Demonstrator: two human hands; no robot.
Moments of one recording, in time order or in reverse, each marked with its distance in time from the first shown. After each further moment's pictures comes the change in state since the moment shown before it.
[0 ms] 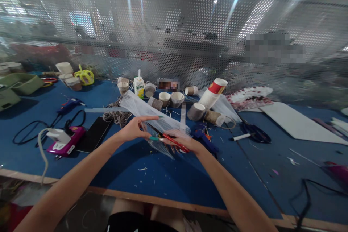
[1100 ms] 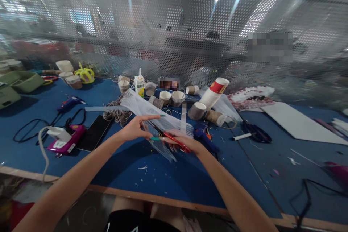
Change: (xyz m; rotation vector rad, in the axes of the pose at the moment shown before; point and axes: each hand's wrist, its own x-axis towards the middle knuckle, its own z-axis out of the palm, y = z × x) left_hand -0.002 0.005 0.003 -0.007 0.005 -0.003; right_hand -0.004 -0.003 0.005 0.172 -0.063 0.107
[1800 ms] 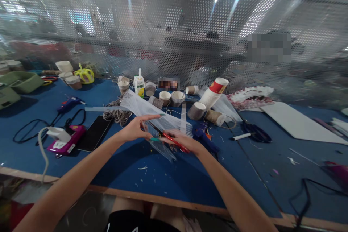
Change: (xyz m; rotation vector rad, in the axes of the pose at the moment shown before) left_hand 0.000 -0.004 0.002 -0.007 -0.002 0.013; right_hand 0.003 0.001 -0.001 -0.264 0.056 -0.074
